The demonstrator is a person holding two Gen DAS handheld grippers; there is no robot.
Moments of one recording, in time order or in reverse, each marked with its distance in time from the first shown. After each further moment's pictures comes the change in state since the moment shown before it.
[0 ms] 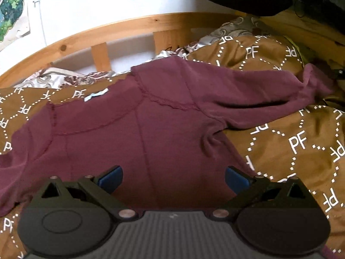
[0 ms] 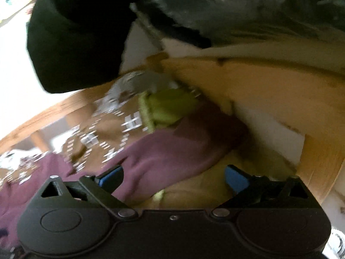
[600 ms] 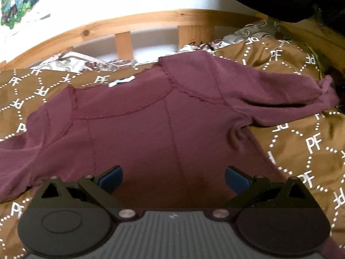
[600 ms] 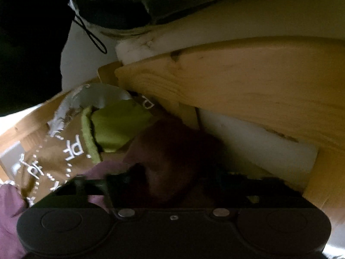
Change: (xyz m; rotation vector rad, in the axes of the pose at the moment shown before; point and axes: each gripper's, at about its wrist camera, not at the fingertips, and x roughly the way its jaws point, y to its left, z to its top) left arm -0.009 0.037 -0.007 -0.073 0.036 0.060; right arm 0.059 -0.024 0.003 0.100 -0.032 -0.154
